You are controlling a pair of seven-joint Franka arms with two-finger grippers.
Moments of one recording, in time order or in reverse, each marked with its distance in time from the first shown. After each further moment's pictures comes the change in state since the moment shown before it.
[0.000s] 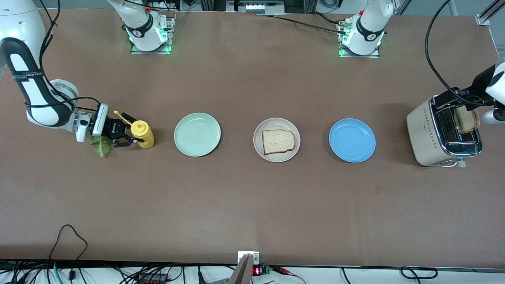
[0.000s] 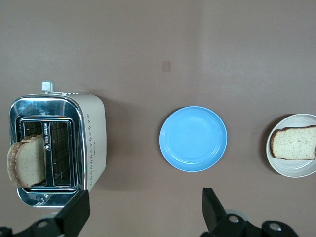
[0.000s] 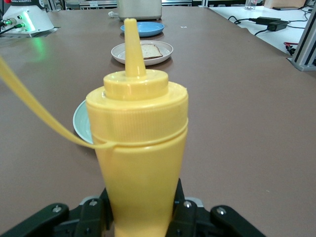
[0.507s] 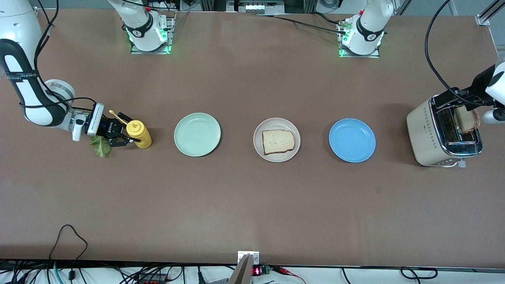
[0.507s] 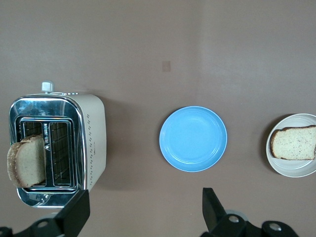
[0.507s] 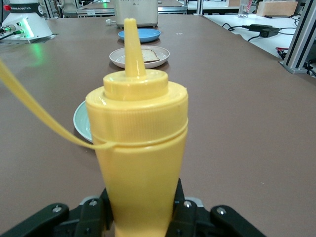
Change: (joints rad) left arm -0.001 0.000 0.000 0.000 0.000 0.000 0.000; right arm -0.039 0.024 0.006 0.007 0.009 -0.030 -0.024
